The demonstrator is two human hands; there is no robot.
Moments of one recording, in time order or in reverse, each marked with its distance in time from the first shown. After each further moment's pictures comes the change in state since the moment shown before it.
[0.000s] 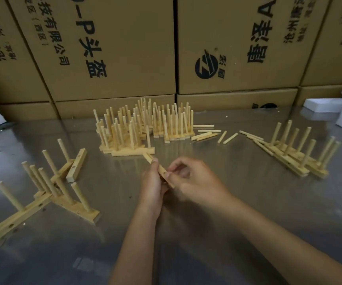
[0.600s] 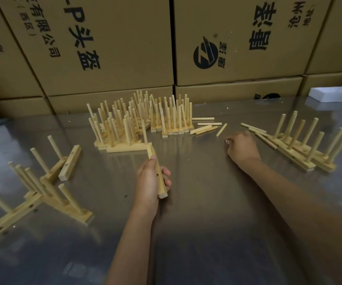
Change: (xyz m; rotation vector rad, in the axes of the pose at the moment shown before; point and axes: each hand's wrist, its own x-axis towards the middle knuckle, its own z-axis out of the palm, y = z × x) left_hand 0.000 0.001 -0.002 -0.077 -0.057 -0.073; right_hand 0.095 0.152 -0.083 -0.660 0.293 0.226
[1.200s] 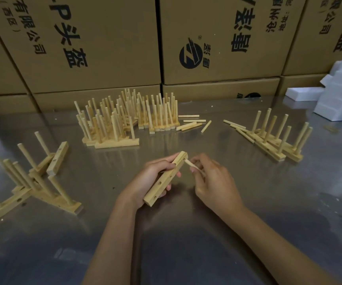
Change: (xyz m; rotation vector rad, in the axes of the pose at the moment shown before) left_hand -0.025 0.013 0.003 0.326 -0.604 -0.101; right_hand -0.162 -0.060 -0.050 0.358 0.044 -0.295
